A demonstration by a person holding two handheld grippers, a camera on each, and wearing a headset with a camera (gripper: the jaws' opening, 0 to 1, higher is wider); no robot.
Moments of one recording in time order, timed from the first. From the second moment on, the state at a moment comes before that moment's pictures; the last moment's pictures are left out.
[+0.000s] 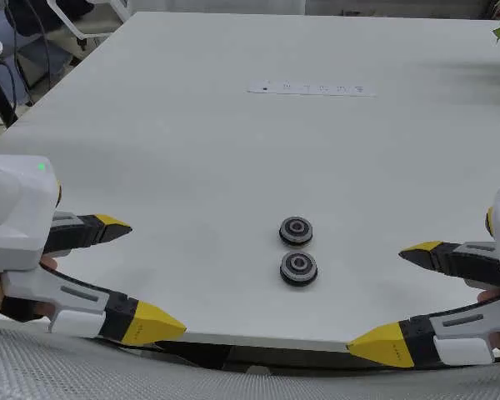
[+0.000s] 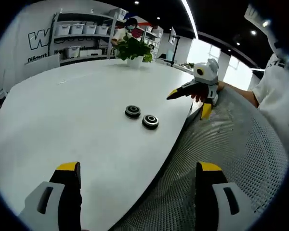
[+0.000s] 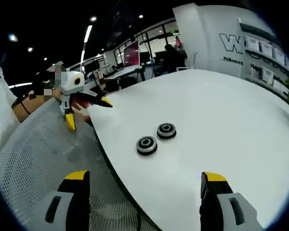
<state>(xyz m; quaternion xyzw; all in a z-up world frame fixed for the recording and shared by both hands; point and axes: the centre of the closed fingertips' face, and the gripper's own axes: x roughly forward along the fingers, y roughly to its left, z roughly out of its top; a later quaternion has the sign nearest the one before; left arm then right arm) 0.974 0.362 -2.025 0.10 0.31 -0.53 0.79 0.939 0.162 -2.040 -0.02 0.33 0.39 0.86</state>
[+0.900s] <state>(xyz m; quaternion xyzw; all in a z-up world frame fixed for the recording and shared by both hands) 0.972 0.370 -2.029 0.10 0.32 -0.51 0.80 0.930 0.164 -2.040 -0.02 0.33 0.40 0.85</state>
